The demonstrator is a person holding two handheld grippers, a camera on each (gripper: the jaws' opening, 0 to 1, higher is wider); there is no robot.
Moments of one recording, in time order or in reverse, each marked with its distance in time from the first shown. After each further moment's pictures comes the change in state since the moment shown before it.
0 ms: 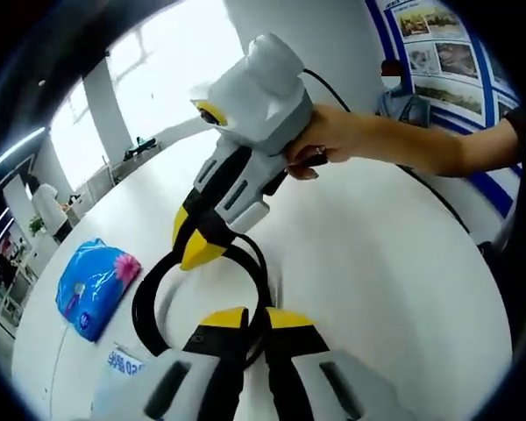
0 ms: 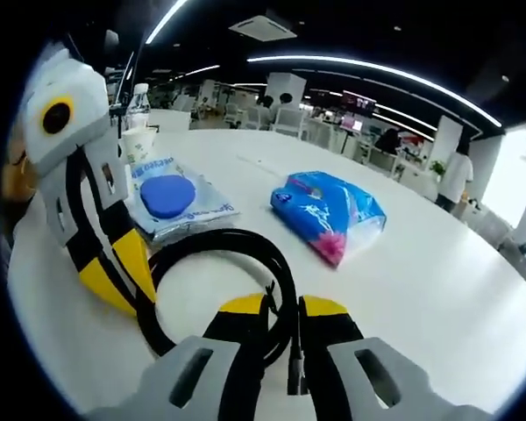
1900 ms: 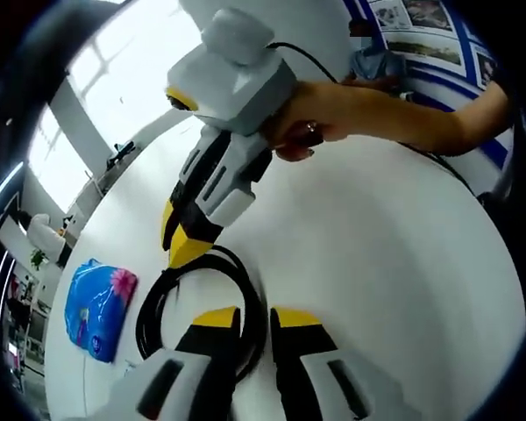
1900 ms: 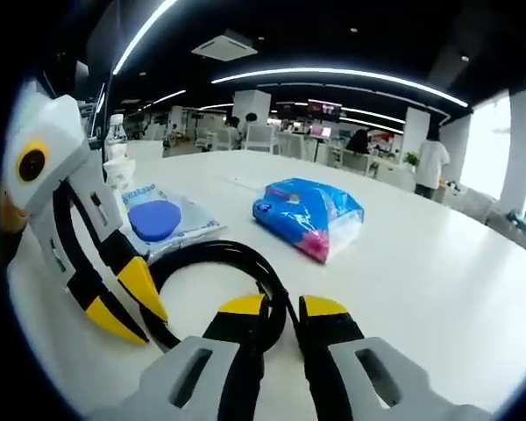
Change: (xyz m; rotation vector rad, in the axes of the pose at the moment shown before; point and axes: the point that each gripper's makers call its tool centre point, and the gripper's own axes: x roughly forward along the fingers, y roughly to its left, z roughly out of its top) left arm 0.001 0.004 -0.009 0.168 0.109 0.005; right arm -0.004 -0.003 0.008 0.124 -0.053 -0.091
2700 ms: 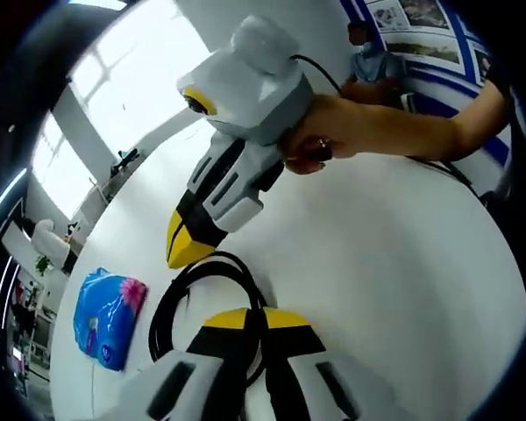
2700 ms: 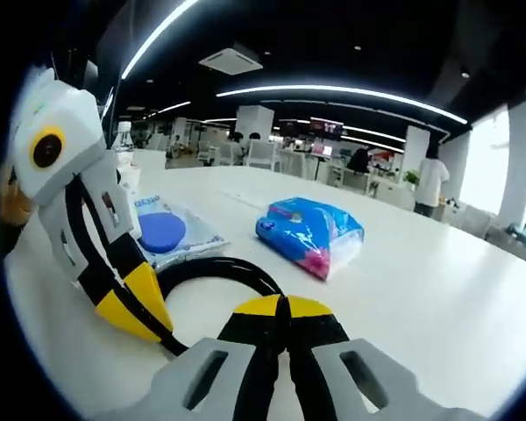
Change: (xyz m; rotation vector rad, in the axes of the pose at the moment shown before) left arm 0.000 0.001 0.013 0.029 -0.020 0.020; right arm -0.013 0.004 0.010 0.019 -0.136 -0.004
